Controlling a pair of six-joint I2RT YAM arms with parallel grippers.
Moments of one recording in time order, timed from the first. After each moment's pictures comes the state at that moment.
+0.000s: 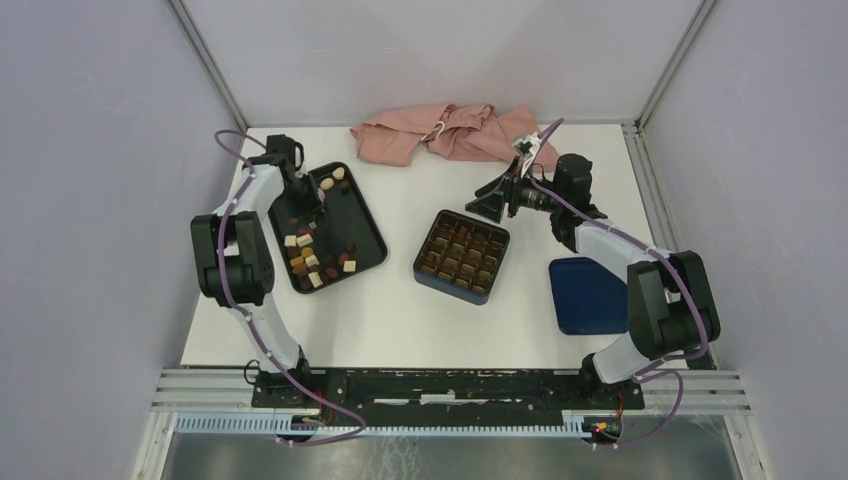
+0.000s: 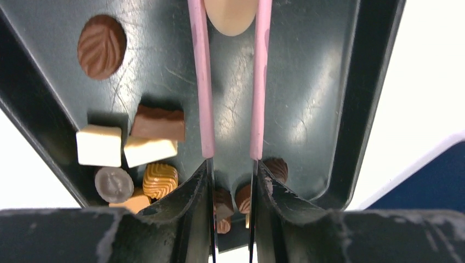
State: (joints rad) left arm 0.07 1.91 1.47 -0.80 0.12 -0.29; right arm 0.23 1.55 0.87 0.55 -0.97 0.36
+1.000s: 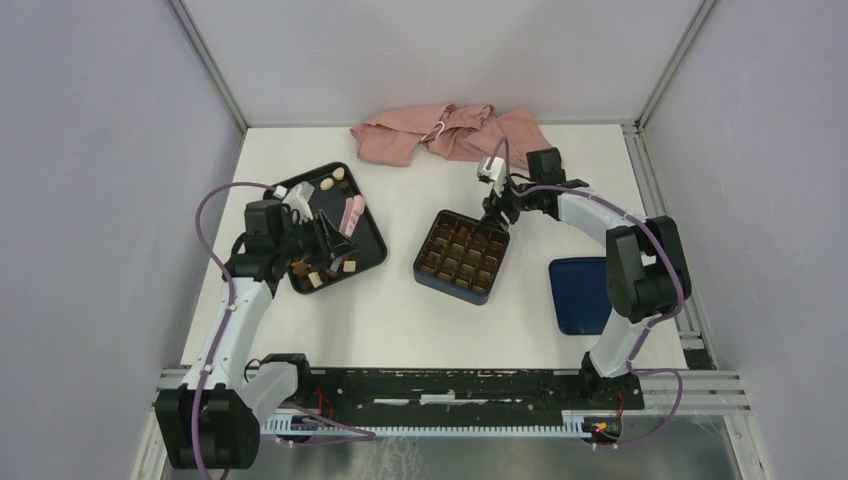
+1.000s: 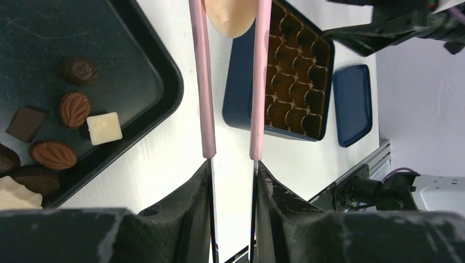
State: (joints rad) left arm 0.01 1.00 0.74 -0.45 0.63 -0.37; right arm 0.25 1.78 1.17 -0.22 -0.74 -0.69
